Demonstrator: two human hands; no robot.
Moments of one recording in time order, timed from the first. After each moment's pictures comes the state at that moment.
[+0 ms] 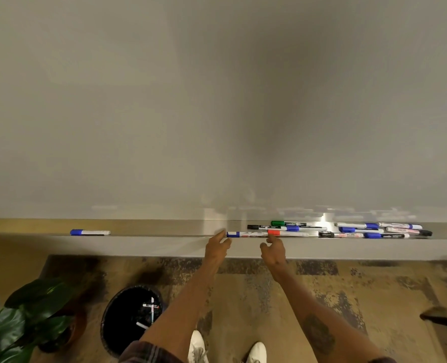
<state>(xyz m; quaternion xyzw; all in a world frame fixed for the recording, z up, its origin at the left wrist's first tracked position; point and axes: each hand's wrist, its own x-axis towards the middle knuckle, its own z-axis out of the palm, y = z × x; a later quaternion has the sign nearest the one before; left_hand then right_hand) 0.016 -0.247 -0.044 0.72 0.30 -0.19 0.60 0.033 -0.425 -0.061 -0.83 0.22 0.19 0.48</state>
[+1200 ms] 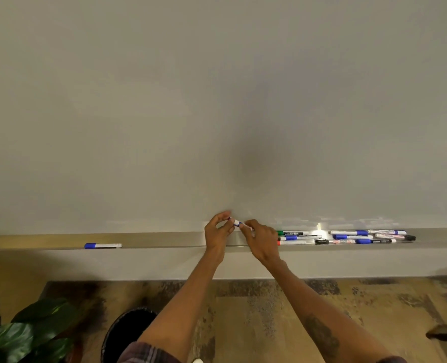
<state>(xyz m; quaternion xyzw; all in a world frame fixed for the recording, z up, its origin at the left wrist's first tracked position) 0.012 -0.244 0.068 0.59 0.25 0.05 0.77 0.020 -0.380 0.058 -0.94 -0.04 0.01 0.35</state>
